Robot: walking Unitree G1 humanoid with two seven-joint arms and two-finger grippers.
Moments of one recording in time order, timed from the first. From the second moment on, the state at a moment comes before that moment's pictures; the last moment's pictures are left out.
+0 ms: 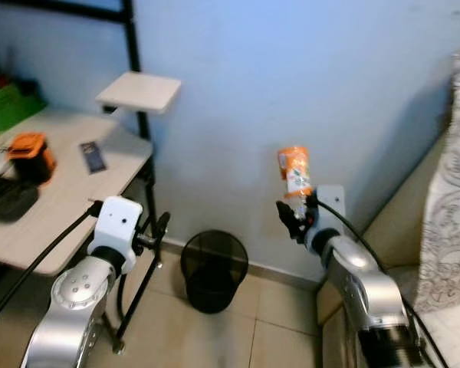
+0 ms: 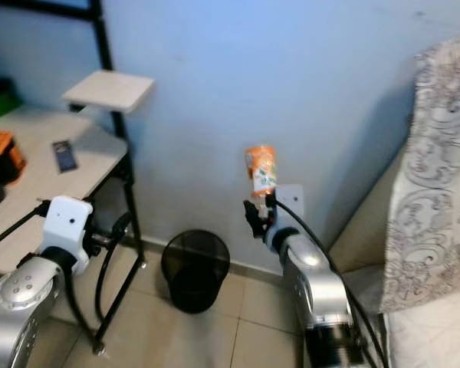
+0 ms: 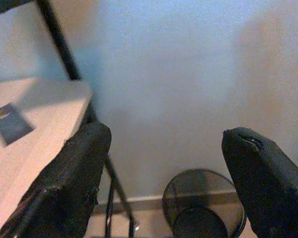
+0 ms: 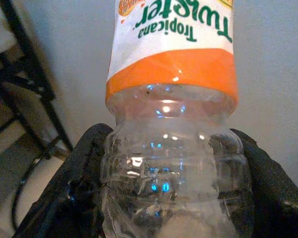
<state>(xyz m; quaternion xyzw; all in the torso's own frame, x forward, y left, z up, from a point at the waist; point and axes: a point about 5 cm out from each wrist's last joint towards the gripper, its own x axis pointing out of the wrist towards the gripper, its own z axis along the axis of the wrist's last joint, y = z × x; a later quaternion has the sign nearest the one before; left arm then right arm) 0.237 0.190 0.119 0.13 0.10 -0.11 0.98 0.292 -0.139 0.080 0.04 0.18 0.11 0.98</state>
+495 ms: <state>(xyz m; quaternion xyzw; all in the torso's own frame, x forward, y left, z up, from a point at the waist) 0.241 0.183 0.119 0.14 0.11 -0.14 0.97 0.287 -0.153 0.065 0.04 0.20 0.09 0.97</state>
